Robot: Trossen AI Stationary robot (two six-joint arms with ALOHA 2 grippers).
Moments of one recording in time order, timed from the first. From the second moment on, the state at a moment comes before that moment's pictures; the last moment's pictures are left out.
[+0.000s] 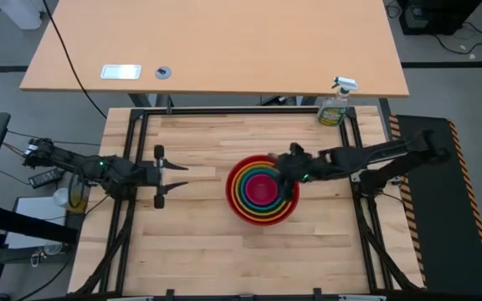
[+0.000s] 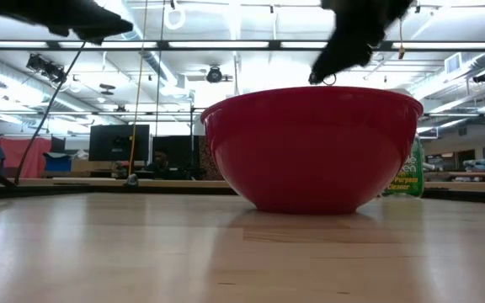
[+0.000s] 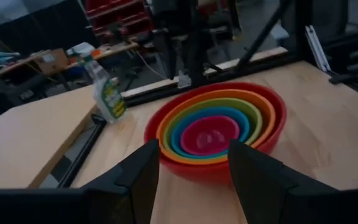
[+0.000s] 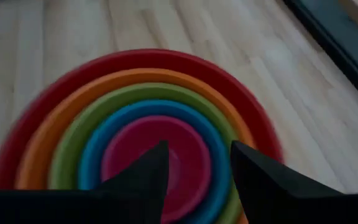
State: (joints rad) left arm -0.30 0.51 0.44 -0.07 -0.39 0.24; right arm 0.12 1.30 1.01 -0.51 0.31 0.29
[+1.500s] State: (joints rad) left arm -0.28 0.01 0.12 -0.15 -0.49 0.04; right arm -0.20 0.38 0.07 0.17 0.24 0.24
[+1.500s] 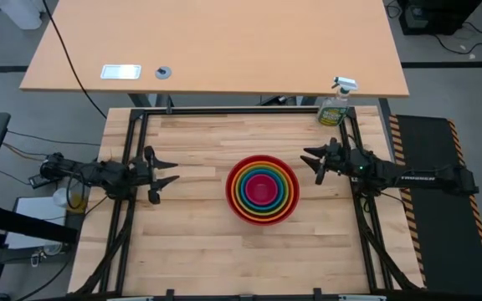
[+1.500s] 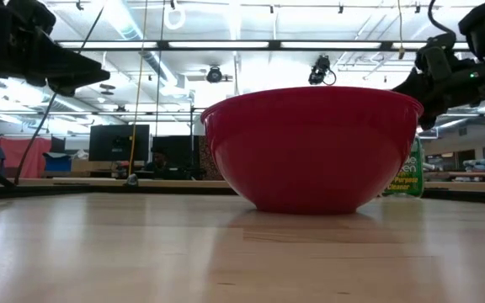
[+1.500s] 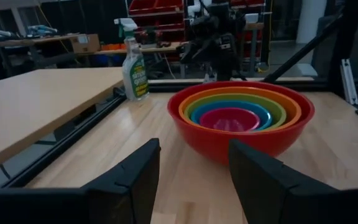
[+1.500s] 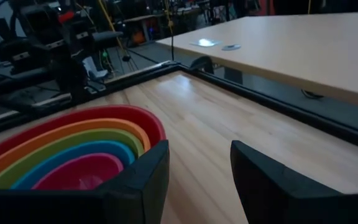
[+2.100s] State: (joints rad) left arm -0.28 0.01 0.12 -0.25 -0.34 -0.06; right arm -0.20 0.24 0.01 0.14 0.24 0.21
